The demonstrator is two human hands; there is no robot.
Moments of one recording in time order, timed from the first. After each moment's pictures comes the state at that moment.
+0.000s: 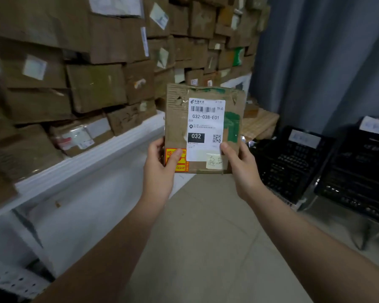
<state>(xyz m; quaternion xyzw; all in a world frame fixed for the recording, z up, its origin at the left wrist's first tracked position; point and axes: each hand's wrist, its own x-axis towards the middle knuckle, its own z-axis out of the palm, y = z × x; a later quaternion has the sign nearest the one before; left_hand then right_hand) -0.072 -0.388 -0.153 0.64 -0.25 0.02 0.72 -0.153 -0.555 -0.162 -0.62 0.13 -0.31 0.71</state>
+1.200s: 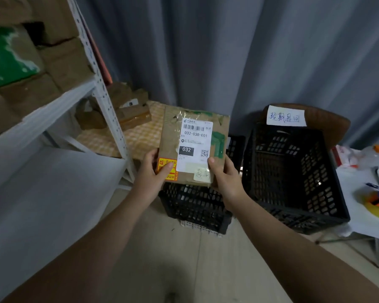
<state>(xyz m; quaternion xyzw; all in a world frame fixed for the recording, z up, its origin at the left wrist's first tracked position) 0.147 -1.080 -0.259 0.69 -0.38 -0.28 0.55 -0.029 -1.174 -0.266 -0.53 0.41 -0.35 0.66</state>
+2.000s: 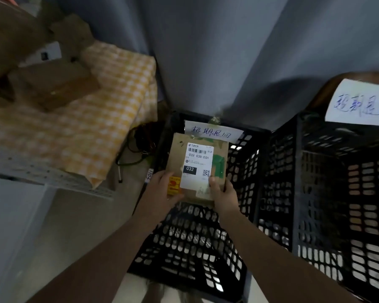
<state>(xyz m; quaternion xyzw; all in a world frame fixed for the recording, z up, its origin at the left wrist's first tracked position) 0.239 -1.399 -0.535 0.78 -0.49 -0.33 0.22 0.075 -1.477 -0.550 -0.40 0.66 -0.21 0.60</state>
